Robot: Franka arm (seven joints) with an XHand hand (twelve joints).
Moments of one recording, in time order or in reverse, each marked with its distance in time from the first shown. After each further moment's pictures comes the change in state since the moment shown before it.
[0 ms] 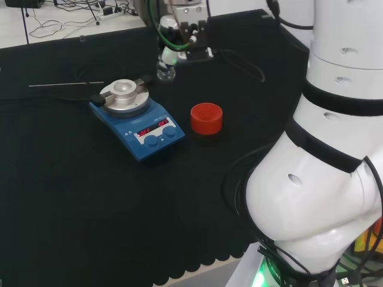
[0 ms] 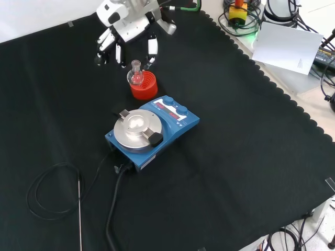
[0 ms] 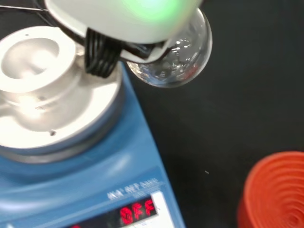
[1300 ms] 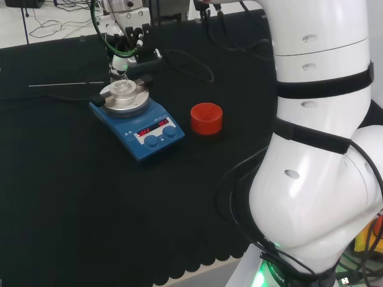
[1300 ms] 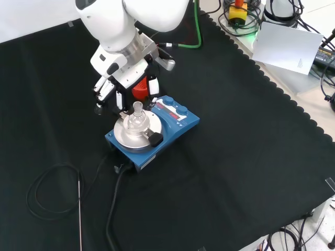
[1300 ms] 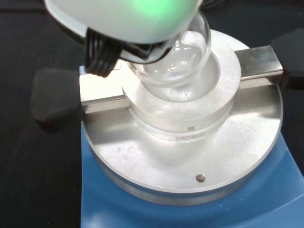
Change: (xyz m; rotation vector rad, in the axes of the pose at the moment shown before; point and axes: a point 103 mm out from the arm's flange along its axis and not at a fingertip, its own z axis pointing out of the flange) arm 0.110 0.063 0.015 0.060 -0.075 -0.144
